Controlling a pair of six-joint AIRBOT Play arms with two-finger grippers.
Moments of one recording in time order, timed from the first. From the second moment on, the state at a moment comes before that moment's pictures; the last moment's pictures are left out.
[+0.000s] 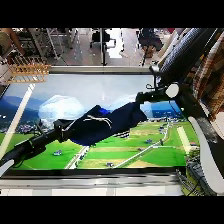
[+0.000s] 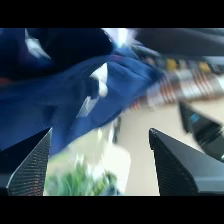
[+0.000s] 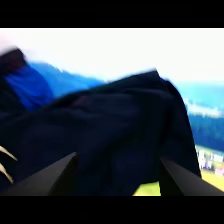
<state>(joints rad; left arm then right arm) 0.16 -1.36 0.56 -0.26 -0.96 -0.82 0.10 -1.54 1.58 -1.25 1.03 1.41</state>
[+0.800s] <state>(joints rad) 0.37 -1.33 0.54 0.25 -0.97 -0.79 -0.12 -1.28 0.72 -0.60 1.04 1.20</state>
